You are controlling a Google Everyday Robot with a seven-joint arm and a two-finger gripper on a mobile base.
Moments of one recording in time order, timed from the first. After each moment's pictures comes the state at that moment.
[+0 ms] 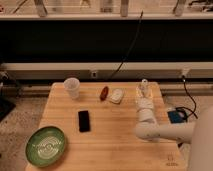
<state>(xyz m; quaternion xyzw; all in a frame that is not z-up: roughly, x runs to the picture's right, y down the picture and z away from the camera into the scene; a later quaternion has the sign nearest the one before) 0.232 0.015 0.841 0.30 0.33 -0.59 0.68</state>
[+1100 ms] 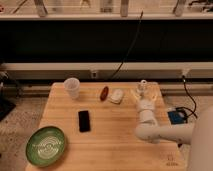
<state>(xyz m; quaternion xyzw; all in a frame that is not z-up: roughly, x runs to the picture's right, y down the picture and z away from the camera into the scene) 0.240 0.026 0.841 0.29 0.33 -0.60 0.67</state>
